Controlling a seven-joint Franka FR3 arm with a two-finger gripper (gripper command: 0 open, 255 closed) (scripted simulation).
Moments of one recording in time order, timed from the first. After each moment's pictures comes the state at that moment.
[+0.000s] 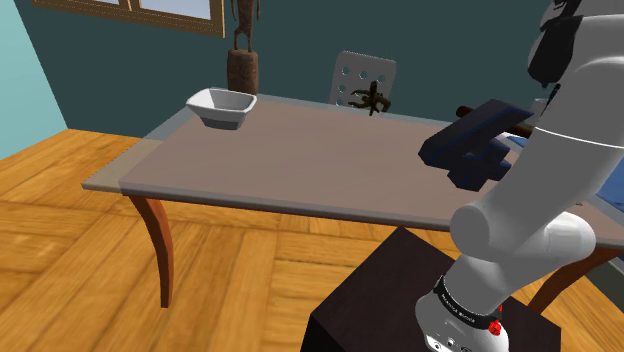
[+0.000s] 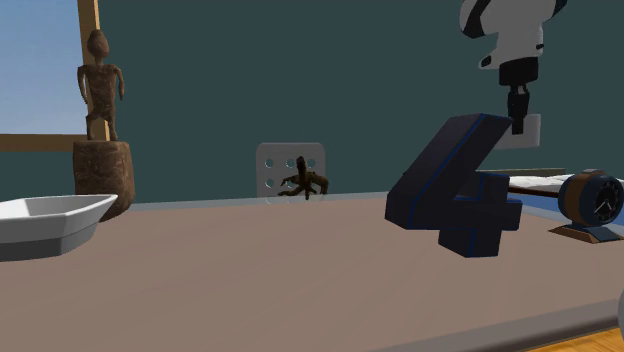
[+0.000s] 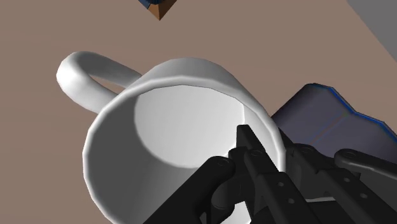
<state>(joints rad) -0.74 0.14 -0.78 -1.46 0.03 1.62 -1.49</state>
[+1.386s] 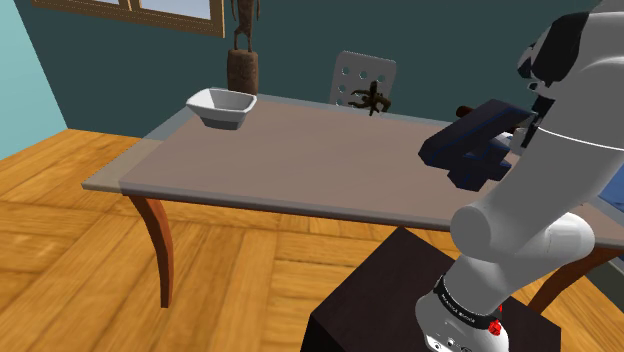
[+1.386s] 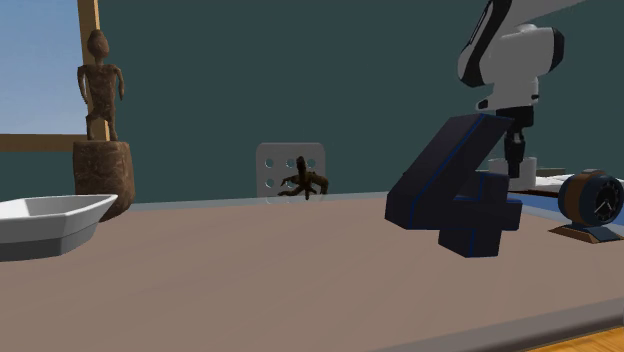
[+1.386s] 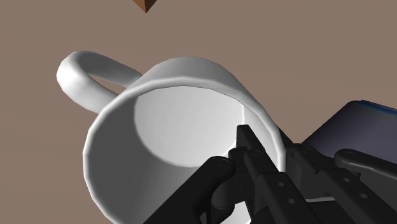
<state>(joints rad) -0.71 0.11 -0.77 -1.78 0.01 1.91 -1.46</state>
